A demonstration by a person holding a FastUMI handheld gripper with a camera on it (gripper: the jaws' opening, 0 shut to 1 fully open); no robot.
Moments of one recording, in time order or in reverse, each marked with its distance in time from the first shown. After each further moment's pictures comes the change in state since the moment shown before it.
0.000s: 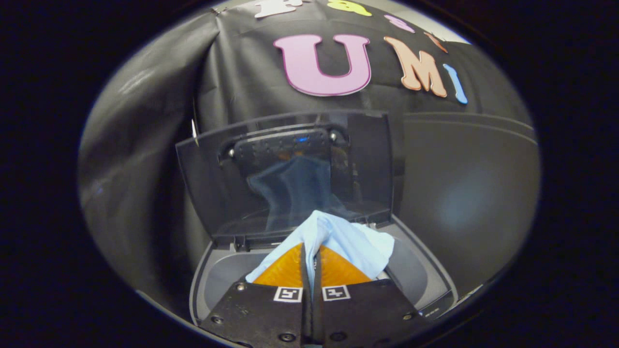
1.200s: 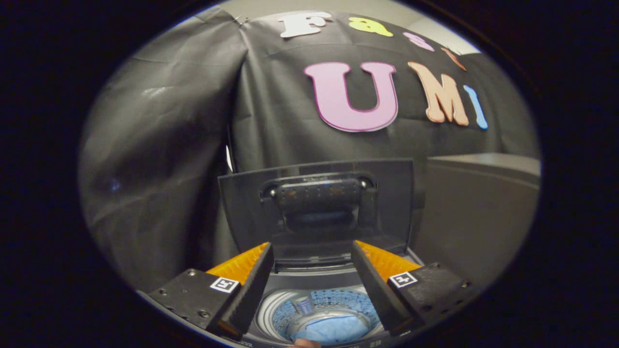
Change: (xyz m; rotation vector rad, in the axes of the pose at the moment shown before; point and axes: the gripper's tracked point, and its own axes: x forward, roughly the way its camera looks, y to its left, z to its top) arm -0.043 0.033 0.091 -0.081 -0.198 0.141
